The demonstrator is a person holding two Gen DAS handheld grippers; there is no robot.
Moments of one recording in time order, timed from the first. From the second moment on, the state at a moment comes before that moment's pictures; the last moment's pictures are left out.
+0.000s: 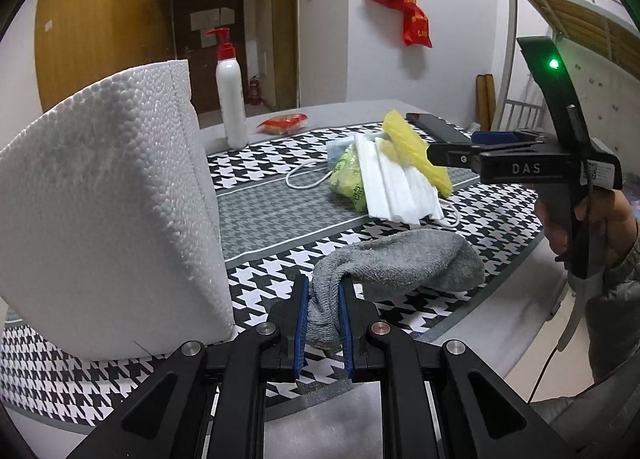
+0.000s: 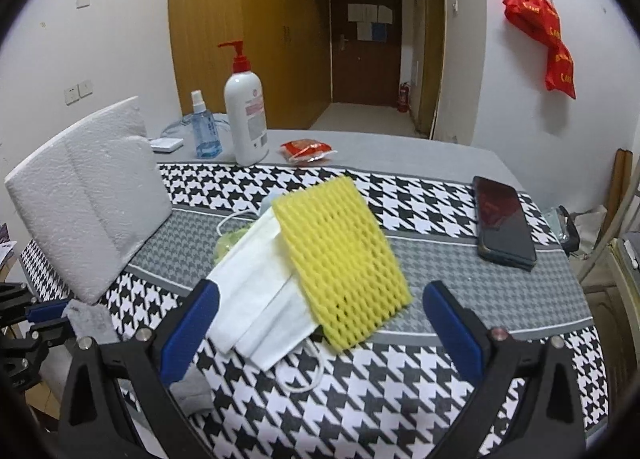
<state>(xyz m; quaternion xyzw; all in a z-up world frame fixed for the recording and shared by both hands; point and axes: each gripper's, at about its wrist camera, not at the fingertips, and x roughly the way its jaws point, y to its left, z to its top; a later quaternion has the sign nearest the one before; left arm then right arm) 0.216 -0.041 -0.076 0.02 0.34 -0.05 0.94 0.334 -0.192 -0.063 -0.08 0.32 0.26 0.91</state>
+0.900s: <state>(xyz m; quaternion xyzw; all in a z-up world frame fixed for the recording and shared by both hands) 0.222 -0.039 -0.080 0.01 0.35 -0.07 0.94 0.383 -0.198 -0.093 -0.04 0.40 0.25 0.88</state>
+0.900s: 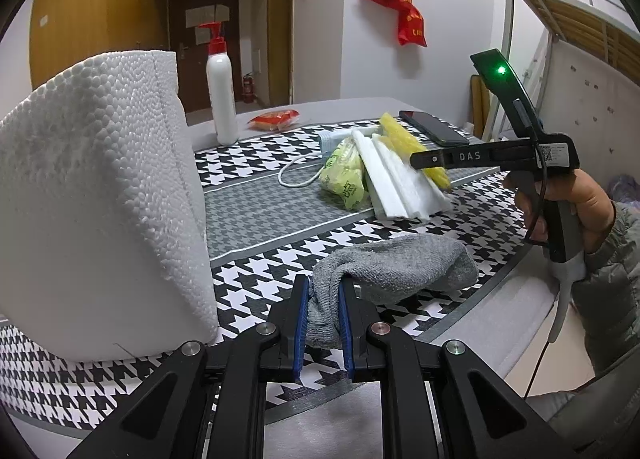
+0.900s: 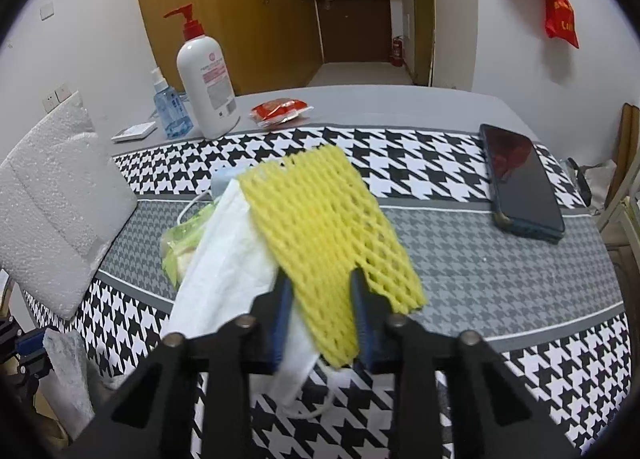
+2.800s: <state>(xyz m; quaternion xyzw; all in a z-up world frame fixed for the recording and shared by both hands) 0.212 -0.050 -0.058 -0.02 0.34 -0.11 0.94 0.298 -0.243 -0.088 0.01 0.37 0.26 0.89</state>
